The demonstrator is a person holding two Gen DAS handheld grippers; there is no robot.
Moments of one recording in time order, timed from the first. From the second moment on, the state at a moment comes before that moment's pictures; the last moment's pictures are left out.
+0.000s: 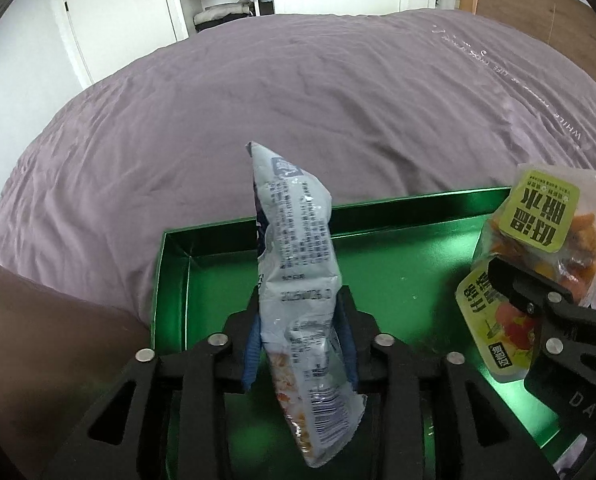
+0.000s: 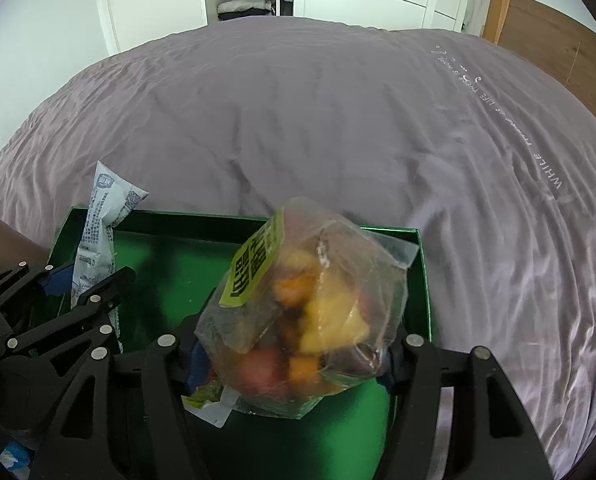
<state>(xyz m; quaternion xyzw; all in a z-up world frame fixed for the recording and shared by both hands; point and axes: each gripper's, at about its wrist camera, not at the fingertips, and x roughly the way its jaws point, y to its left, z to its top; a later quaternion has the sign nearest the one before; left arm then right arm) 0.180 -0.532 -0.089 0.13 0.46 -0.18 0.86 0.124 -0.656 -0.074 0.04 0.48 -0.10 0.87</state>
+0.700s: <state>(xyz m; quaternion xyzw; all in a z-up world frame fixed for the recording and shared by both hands) 0.176 -0.524 -0.083 0.11 0.44 -0.17 0.87 0.112 -0.657 -0.061 0.04 0.46 -0.12 0.88</state>
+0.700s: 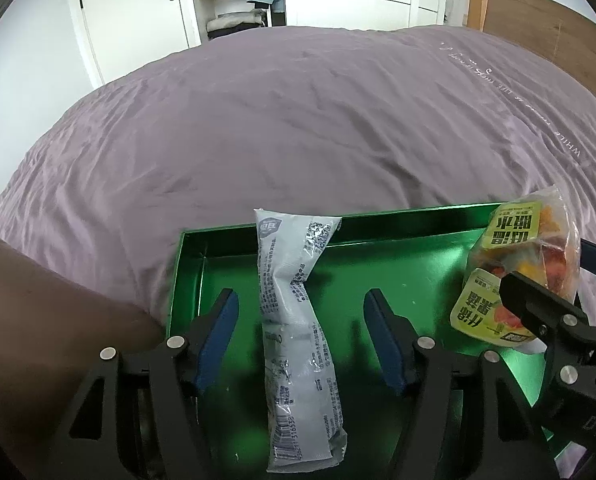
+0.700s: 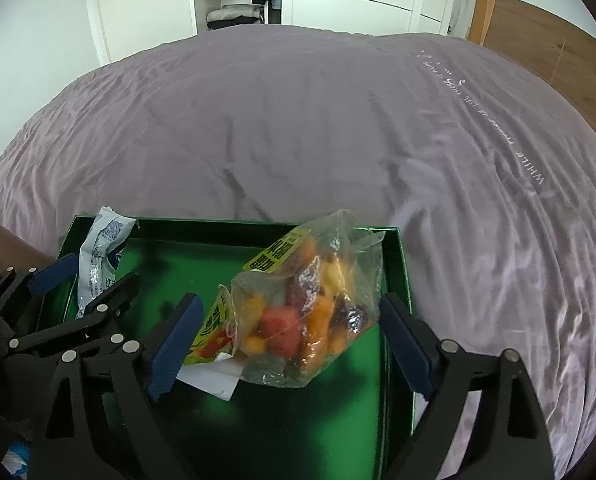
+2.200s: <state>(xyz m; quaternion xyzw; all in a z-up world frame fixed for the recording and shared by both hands) 0.126 -0.509 -0.032 0.12 0.39 -0.23 0.88 0.019 -0.628 -0.021 0.08 0.46 -0.18 0.87</state>
